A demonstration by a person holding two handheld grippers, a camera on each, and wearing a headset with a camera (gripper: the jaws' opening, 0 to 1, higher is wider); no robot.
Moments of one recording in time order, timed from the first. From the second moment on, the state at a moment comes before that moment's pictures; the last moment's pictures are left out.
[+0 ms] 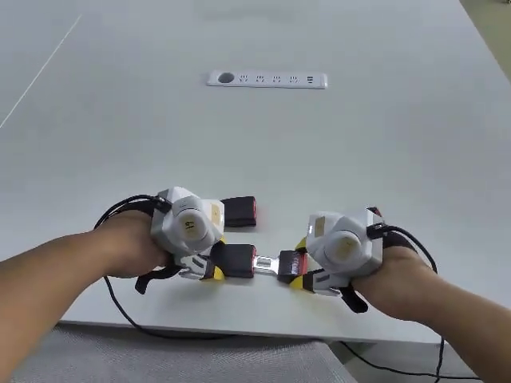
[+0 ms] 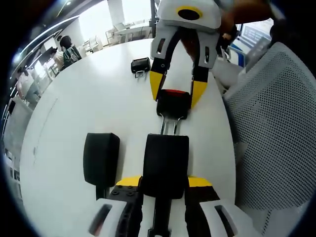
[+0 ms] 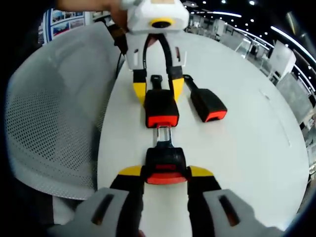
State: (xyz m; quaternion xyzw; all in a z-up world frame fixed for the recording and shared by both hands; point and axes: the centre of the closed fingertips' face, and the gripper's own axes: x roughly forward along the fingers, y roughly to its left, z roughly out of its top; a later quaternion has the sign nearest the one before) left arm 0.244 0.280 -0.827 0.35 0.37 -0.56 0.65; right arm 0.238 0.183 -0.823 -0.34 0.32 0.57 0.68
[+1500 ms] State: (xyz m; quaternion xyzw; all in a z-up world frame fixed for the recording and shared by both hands) left arm 0.243 0.278 -0.828 0.36 0.38 -0.58 0.62; right arm 0.244 0.205 -0.822 -0.36 0.31 0.59 0.65
